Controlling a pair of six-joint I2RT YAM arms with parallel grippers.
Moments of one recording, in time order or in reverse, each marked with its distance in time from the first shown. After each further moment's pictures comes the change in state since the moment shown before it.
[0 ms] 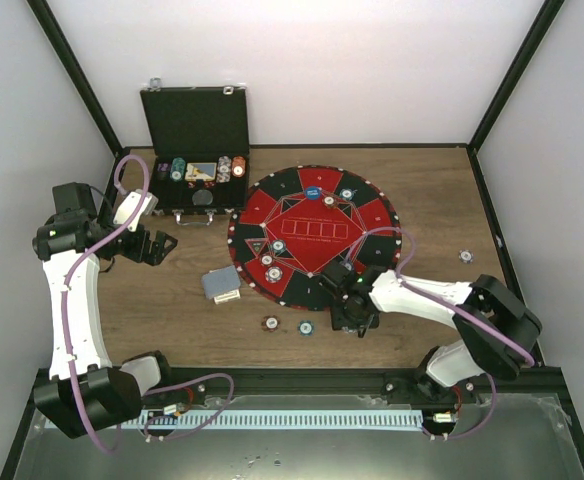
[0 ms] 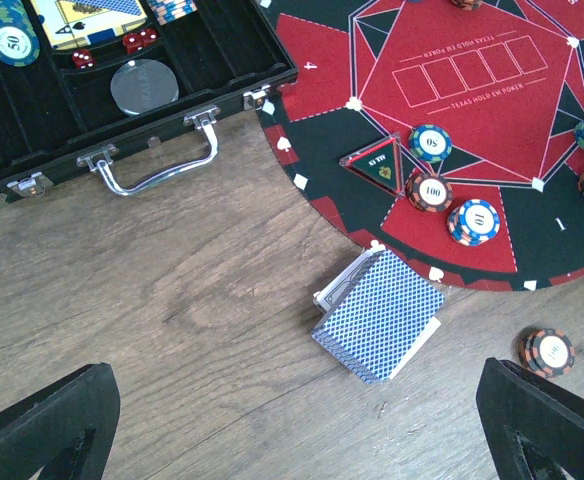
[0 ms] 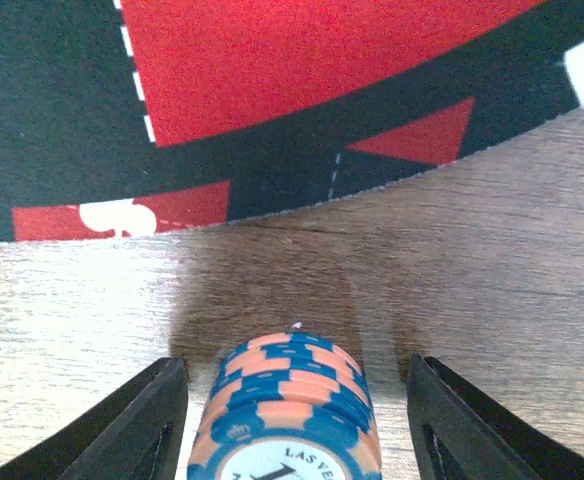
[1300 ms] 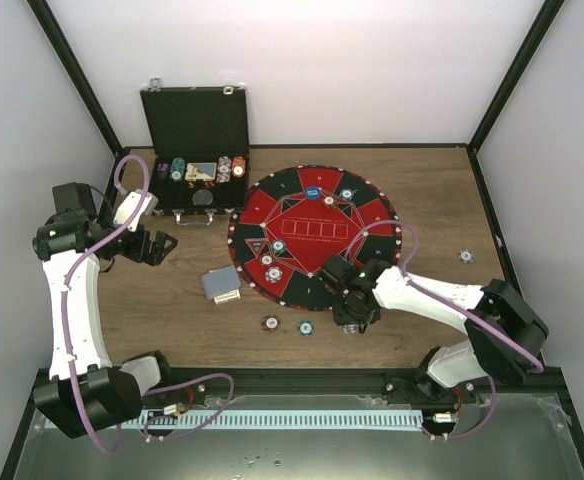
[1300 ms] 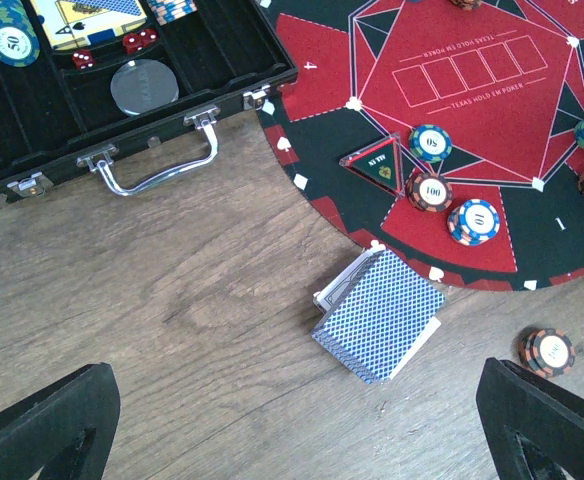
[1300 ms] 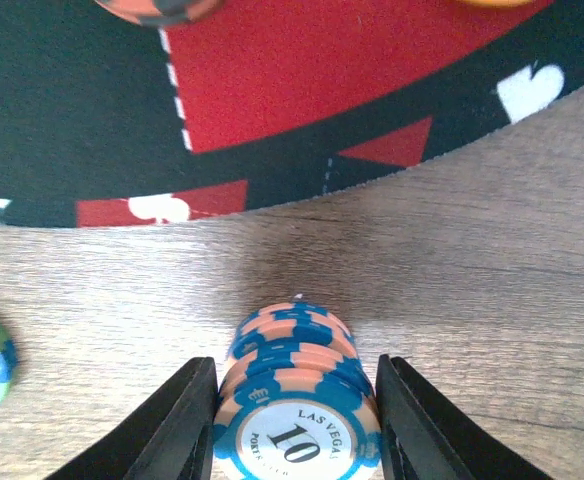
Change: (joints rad) left arm 0.000 0.000 0.000 0.000 0.000 0.001; right arm 0.000 -0.040 0.053 -0.093 0.017 0.000
